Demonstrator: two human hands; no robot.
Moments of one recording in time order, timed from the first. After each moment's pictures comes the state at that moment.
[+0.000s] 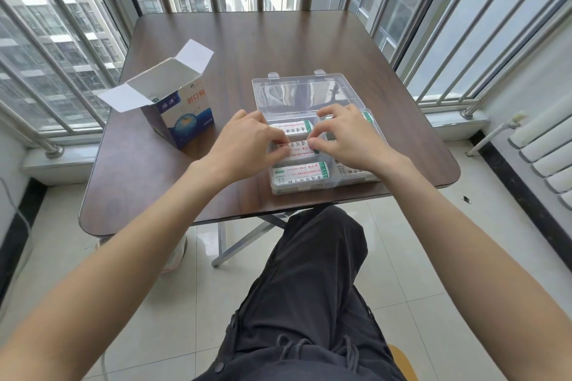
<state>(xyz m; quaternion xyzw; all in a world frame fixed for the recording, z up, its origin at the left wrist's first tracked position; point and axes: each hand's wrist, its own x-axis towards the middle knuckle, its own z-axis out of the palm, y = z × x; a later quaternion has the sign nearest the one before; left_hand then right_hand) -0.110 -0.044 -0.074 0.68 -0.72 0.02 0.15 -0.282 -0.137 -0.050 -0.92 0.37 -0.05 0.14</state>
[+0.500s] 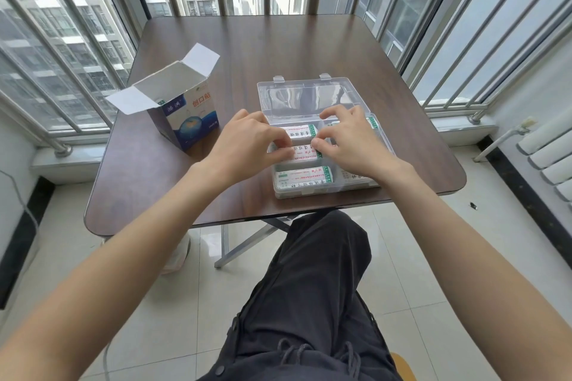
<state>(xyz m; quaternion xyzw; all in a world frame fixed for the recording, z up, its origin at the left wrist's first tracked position) -0.105 -0.043 -0.072 0.66 -0.72 0.04 0.20 -0.279 -0.142 -0.059 -0.92 0.36 -0.06 0.12</state>
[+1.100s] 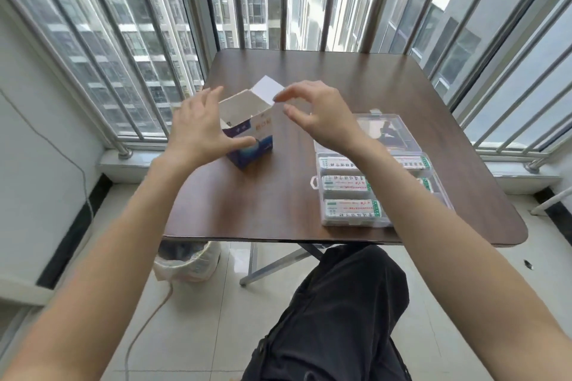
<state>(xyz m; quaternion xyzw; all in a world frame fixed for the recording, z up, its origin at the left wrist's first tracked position) 0.011 0.012 -0.037 0.87 -0.46 0.03 0.18 -0.156 -0.125 -0.006 -0.92 0.16 -0.27 0.25</state>
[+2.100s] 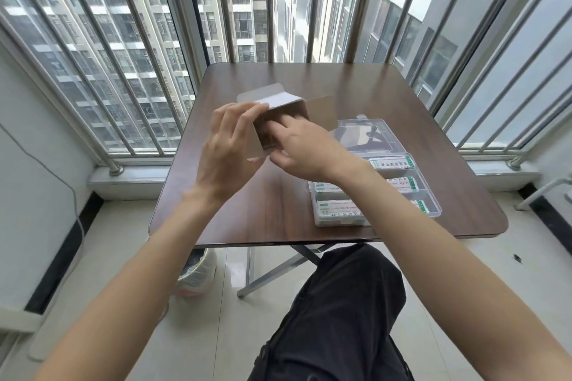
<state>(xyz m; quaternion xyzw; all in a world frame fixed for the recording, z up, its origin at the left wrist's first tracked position) -0.041 0.009 -0.052 0.66 -0.60 0.28 0.36 -0.171 -0.088 -0.007 -0.98 0.15 -0.11 0.05</state>
